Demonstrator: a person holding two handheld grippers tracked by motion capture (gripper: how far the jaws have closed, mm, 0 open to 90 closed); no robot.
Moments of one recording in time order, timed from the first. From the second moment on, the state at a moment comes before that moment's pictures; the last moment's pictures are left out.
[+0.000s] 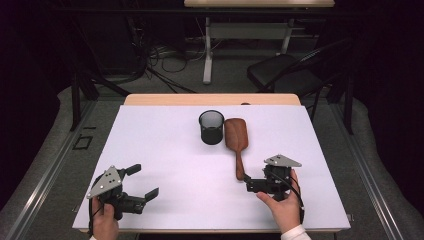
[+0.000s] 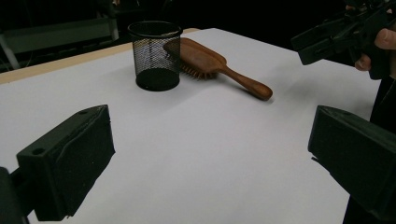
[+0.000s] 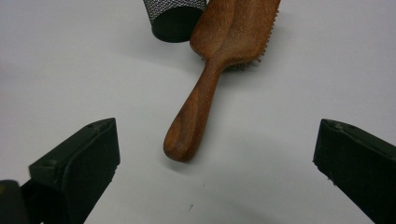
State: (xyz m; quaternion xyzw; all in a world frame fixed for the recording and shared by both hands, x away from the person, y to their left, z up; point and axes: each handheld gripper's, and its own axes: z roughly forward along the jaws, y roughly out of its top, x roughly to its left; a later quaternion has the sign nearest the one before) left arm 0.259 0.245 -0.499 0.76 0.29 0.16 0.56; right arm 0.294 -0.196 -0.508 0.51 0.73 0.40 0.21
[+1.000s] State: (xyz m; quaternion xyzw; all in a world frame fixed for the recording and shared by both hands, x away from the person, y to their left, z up) left arm 0.260 0.243 -0.501 0.76 0.29 0.16 0.56; right arm 0.351 -0.171 -0.504 0.54 0.74 0.36 0.16
